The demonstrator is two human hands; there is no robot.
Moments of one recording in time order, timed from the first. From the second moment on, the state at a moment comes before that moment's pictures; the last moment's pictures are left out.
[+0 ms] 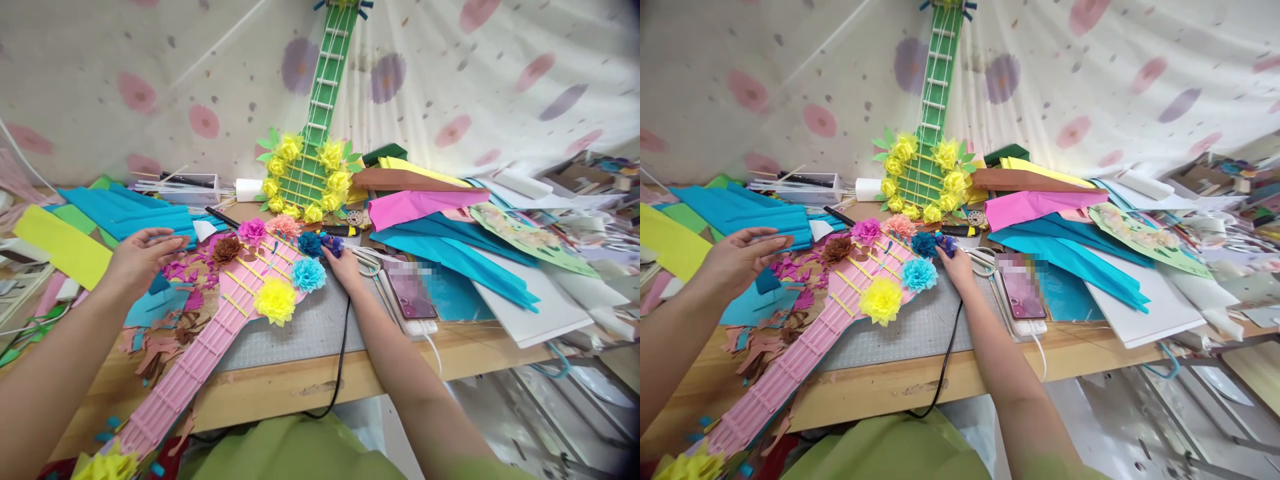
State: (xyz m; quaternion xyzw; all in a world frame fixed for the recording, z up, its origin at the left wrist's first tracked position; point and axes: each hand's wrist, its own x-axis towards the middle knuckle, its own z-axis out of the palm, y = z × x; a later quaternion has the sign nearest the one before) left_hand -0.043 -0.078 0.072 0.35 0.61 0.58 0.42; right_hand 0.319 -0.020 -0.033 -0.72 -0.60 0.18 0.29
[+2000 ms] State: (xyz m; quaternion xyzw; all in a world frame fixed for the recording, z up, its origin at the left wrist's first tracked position) left_hand -0.059 -0.082 0.040 0.28 0.62 0.58 0.45; right_hand 0.474 -0.141 0.001 -0.65 -0.72 0.05 0.24
